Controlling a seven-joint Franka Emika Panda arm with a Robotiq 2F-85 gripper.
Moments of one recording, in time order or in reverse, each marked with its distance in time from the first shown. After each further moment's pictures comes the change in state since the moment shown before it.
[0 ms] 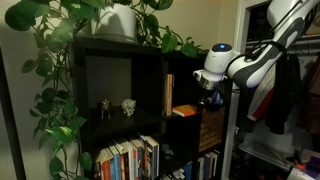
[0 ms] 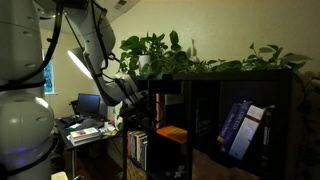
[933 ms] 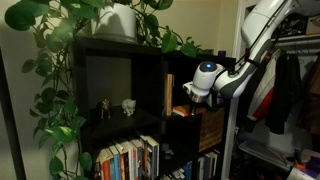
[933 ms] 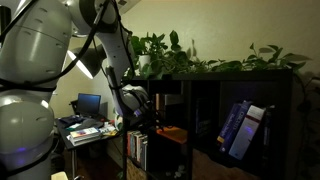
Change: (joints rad) arm 0.000 0.298 -0.029 0.207 -0.331 0.000 0.158
